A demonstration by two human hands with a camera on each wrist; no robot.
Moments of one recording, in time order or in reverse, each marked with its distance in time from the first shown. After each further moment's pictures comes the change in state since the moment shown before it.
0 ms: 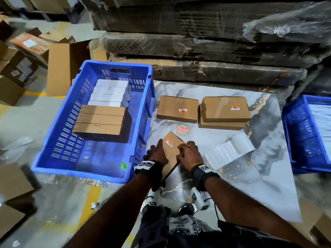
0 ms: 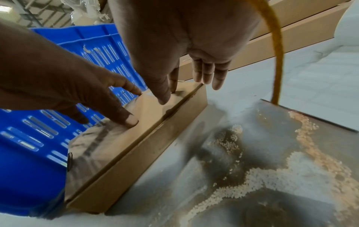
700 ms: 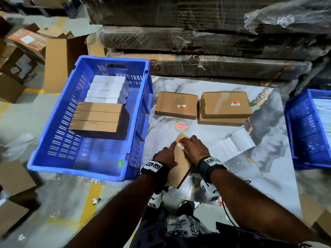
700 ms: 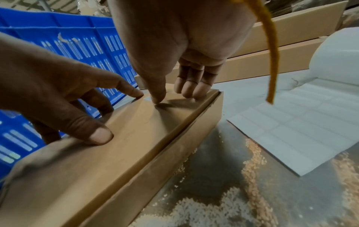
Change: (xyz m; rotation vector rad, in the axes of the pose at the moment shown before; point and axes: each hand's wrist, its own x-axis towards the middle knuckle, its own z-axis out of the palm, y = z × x) left_hand -0.009 0.026 0.022 0.188 -0.088 0.225; right_hand 0.021 0.029 -0.018 -0.155 -0.067 -0.112
